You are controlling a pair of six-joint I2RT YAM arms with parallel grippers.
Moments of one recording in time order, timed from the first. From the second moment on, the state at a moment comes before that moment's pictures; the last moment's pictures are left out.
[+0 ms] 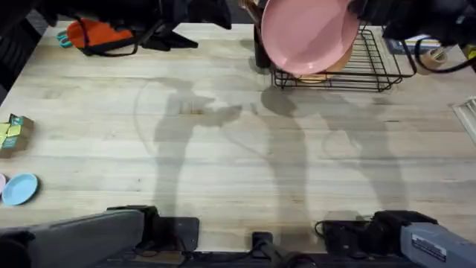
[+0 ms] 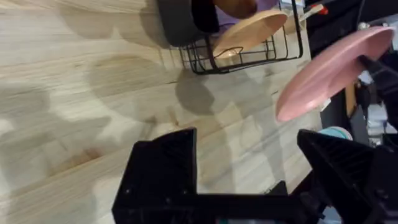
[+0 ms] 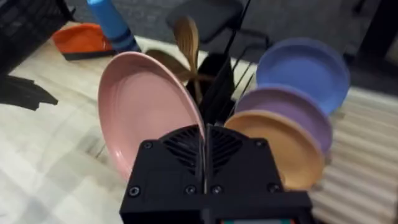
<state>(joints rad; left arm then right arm) 0.03 1.42 1.43 -0.96 0.79 -0.18 -0.01 1.14 1.10 -0.34 -0.52 -0.01</state>
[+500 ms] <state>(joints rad) 0.04 1.42 1.43 -0.97 0.79 -0.18 -0.01 1.16 1.12 -0.14 -0.39 -0.26</state>
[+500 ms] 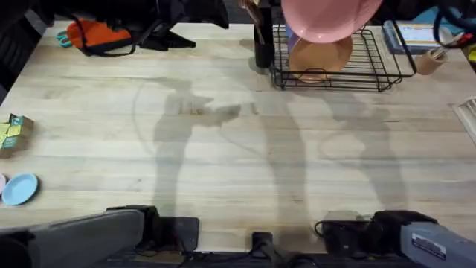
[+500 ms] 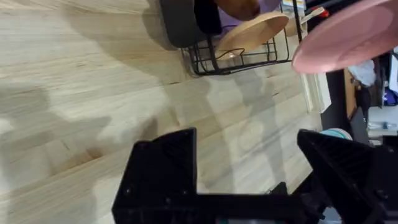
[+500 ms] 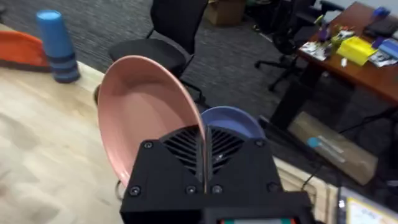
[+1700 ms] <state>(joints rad) 0.04 1.42 1.43 -0.95 0.79 -0.18 -0.18 1.82 1.61 0.05 -0.60 -0.68</state>
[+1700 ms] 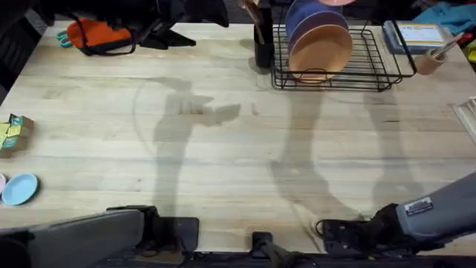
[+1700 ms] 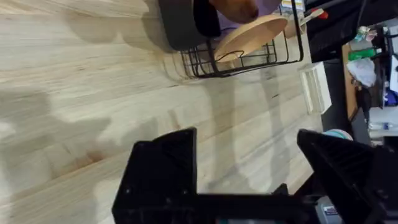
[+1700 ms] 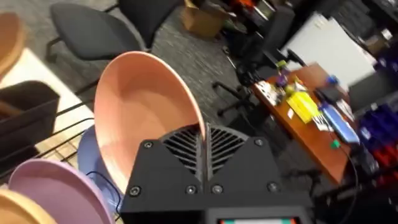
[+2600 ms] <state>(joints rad) 0.04 1.42 1.43 -0.95 0.78 -0.19 -0.17 1.91 1.61 0.06 -0.76 -1.12</state>
